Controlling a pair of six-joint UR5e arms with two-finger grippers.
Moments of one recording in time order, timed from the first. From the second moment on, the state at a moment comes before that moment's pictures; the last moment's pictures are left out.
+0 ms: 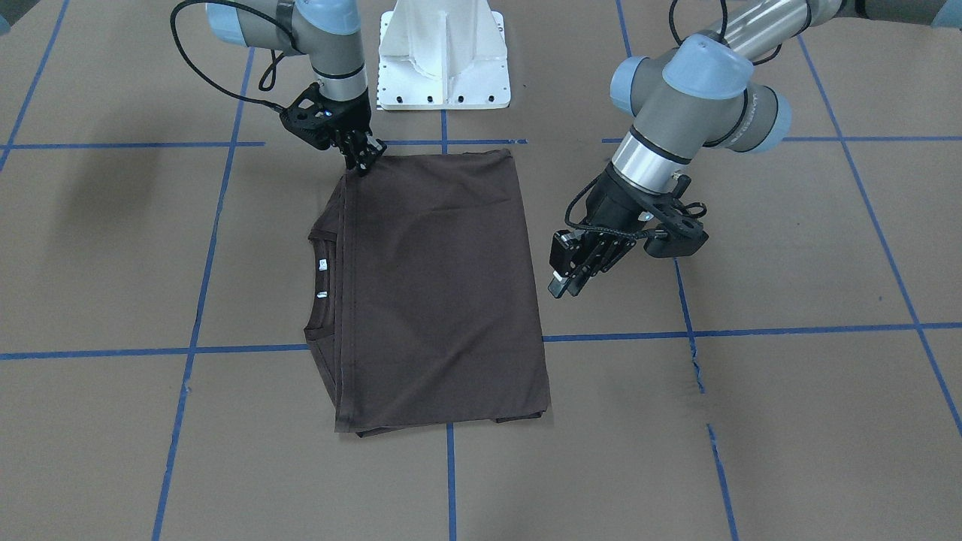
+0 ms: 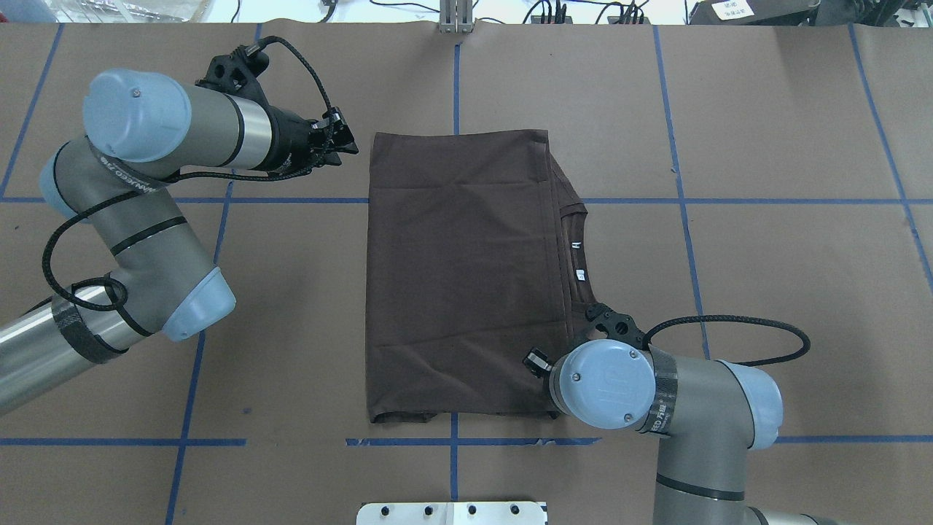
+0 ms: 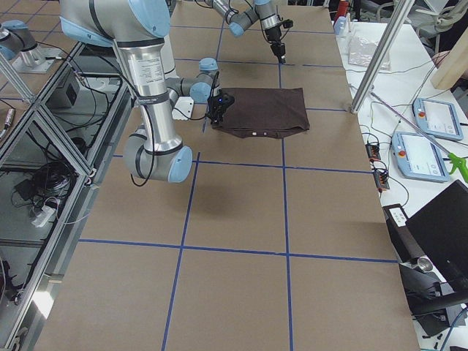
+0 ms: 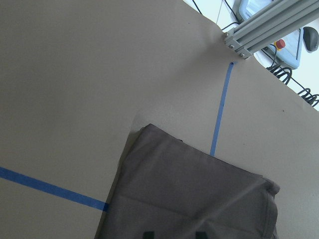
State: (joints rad) left arm -0.75 -2.09 -1.65 -2.22 -1.83 -1.64; right arm 0.24 -1.19 1.94 -1.59 1.62 2.07
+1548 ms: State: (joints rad) left arm -0.75 -2.09 -1.66 -2.22 -1.83 -1.64; right arm 0.21 -1.19 1.91 -1.58 1.62 2.06
